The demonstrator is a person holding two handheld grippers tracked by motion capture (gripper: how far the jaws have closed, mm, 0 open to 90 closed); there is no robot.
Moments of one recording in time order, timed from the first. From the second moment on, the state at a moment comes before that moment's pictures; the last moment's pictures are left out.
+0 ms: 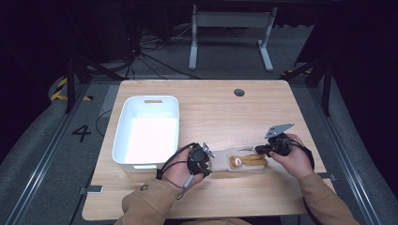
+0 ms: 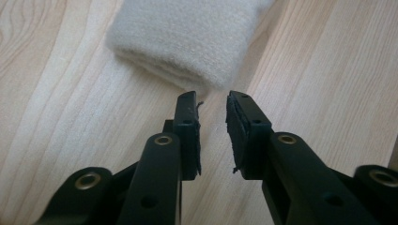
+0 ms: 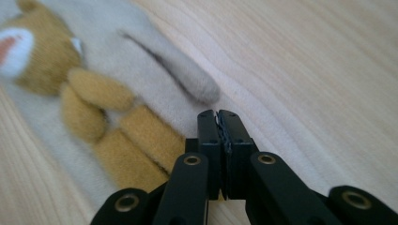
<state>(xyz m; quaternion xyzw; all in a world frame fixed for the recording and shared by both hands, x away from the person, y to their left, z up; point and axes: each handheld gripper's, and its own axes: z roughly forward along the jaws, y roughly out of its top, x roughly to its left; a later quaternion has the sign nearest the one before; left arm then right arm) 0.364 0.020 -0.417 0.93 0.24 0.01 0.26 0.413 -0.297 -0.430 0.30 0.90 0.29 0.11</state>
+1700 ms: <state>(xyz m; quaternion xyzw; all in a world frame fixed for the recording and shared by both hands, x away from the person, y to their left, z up) 0.389 -0.011 -0.399 0.91 0.22 0.02 0.35 0.390 -0.382 -0.426 0.45 0.82 0.33 0.11</state>
